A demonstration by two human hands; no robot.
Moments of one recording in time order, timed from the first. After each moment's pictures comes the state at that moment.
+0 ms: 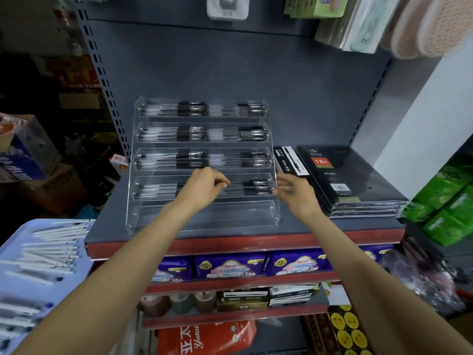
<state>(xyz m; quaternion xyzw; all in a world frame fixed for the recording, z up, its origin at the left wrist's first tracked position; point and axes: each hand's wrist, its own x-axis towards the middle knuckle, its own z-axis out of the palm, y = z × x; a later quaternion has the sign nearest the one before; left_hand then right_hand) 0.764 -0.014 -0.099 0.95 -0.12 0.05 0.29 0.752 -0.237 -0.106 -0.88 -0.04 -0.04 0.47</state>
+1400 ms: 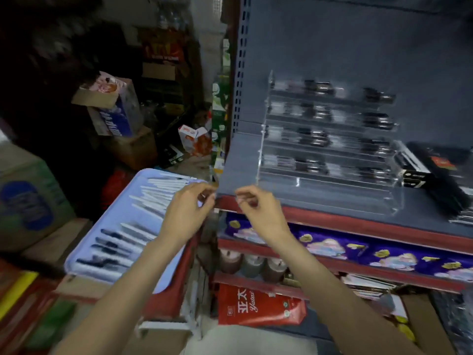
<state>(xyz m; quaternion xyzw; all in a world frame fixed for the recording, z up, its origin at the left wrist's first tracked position) 0.607 0.203 -0.158 0.92 0.04 0.19 0.34 0.645 0.039 -0.142 -0.87 -0.19 0.03 0.45</state>
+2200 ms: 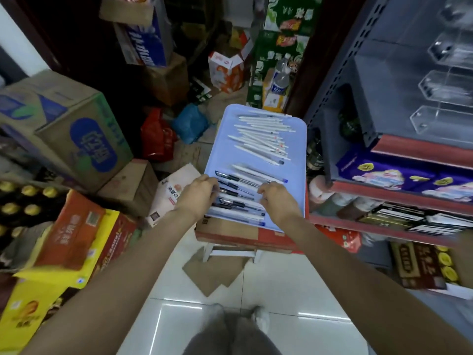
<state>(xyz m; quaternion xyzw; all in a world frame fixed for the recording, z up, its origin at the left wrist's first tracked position) 0.517 0.503 -0.299 0.97 0.04 -0.09 0.23 0.565 0.305 -0.297 -0.97 -0.15 0.19 0.10</state>
